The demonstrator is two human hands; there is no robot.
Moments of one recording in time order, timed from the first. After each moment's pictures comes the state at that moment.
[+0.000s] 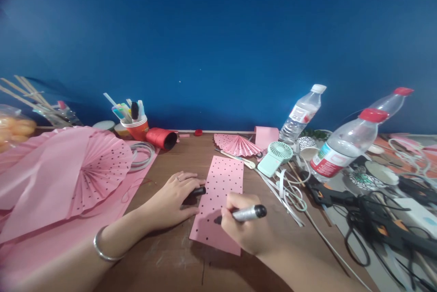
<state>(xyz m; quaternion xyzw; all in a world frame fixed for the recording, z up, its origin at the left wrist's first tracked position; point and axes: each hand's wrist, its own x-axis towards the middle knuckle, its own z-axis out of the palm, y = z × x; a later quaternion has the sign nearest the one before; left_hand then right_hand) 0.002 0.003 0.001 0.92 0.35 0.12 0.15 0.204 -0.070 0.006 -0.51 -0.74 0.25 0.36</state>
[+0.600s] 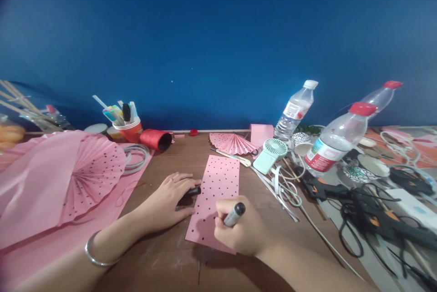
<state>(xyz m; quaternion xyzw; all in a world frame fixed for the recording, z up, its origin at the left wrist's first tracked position) 0.003 0.004 0.001 0.92 0.35 0.11 0.15 0.210 -0.072 0.007 -0.52 -0.76 0.27 0.28</state>
